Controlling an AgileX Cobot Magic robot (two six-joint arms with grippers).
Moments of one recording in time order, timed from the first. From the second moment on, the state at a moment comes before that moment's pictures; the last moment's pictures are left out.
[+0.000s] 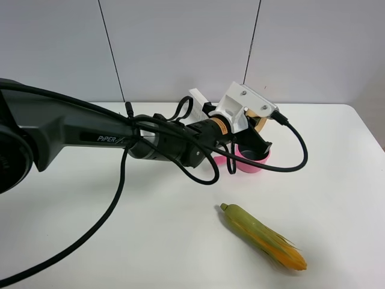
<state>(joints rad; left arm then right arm) -0.89 2.19 -1.36 -0.19 -0.49 0.18 0.07 0.00 -0.49 -0.08 1.05 0.13</state>
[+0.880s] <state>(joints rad) -0.88 2.27 -1.36 0.02 -0.56 0.01 0.07 0.00 -0.49 -0.08 1.05 0.13</state>
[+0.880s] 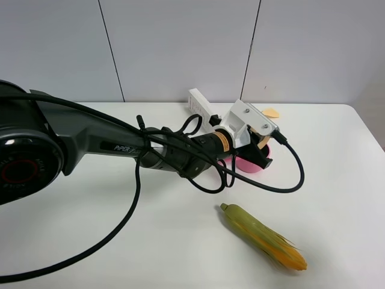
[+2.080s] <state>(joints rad) -0.87 2.10 -1.36 0.05 0.06 0.05 0.07 0.00 -0.49 -0.08 1.05 0.13</state>
